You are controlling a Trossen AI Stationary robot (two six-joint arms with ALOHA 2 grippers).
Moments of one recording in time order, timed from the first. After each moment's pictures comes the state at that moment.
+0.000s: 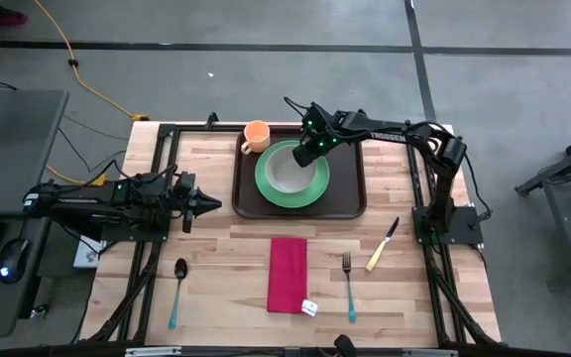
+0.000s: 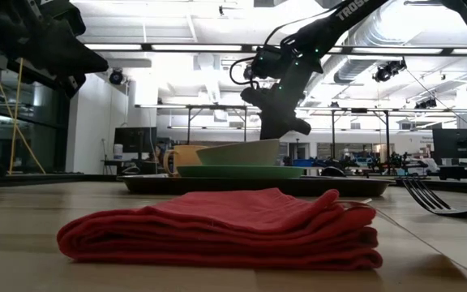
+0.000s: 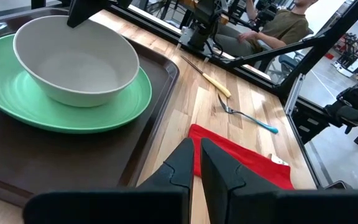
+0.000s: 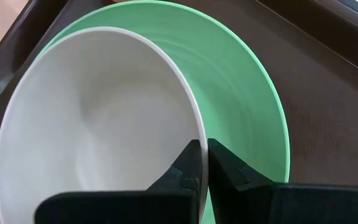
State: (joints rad) left arm 0.01 0.31 0.30 -0.24 -0.03 -0.43; right arm -0.53 1.89 1.43 -0.57 -0.09 0.41
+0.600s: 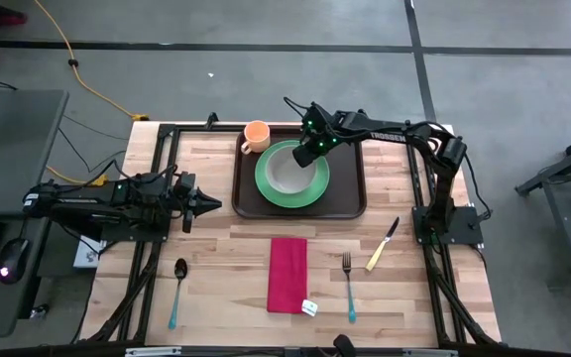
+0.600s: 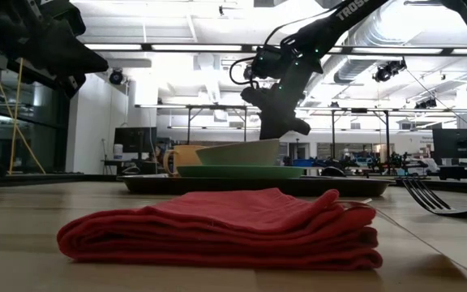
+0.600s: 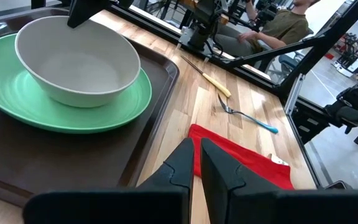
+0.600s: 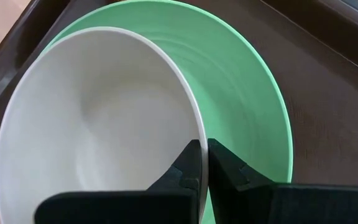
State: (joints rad) left arm 0.01 0.31 0.30 -0.24 -0.03 -0.43; right arm -0.53 1.89 1.42 -0.57 -0.10 0.39
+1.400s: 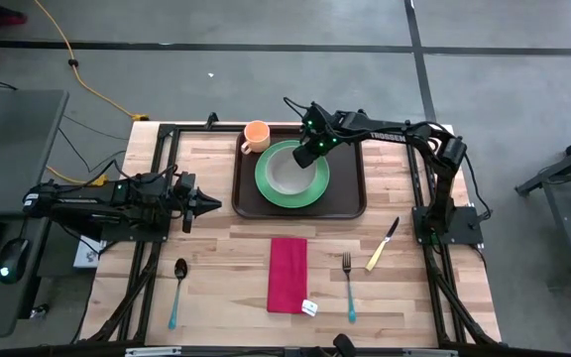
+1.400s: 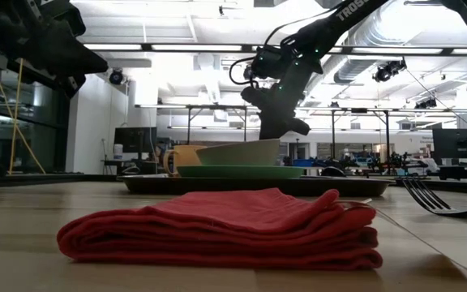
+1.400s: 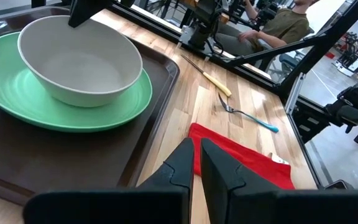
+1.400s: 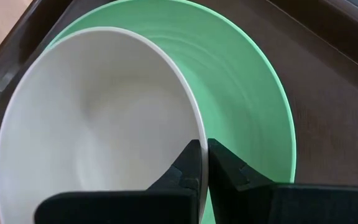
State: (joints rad) left arm 0.01 0.31 0.30 -0.24 -0.03 -0.43; right arm -0.53 1.89 1.42 -0.57 -0.11 0.37
